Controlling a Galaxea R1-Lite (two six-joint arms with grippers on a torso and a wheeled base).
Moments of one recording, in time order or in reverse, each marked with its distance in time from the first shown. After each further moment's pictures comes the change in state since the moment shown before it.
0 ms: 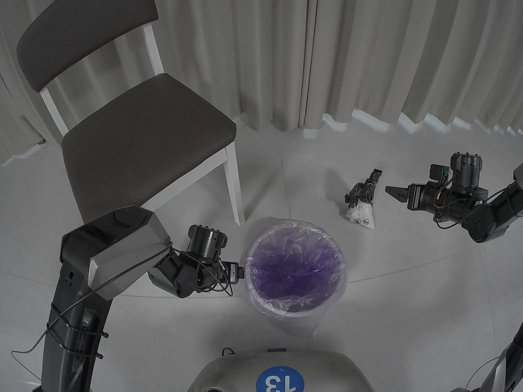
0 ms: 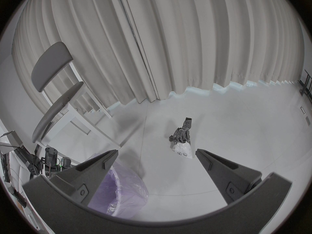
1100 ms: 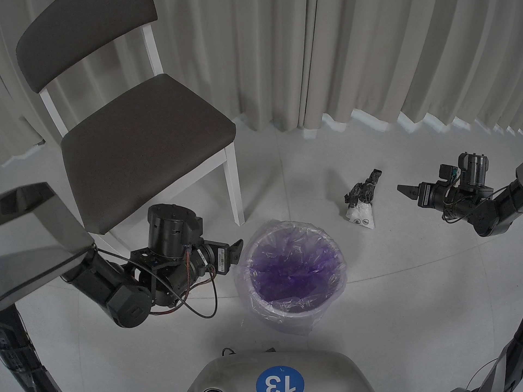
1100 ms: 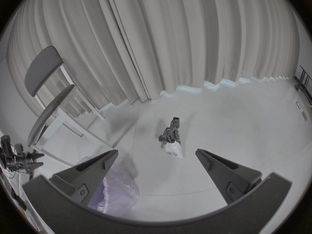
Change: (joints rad) left arm -0.159 -0.572 0.560 -0.338 0.191 0.096; right arm -0.096 0.038 -0.050 0.036 0.049 0.000
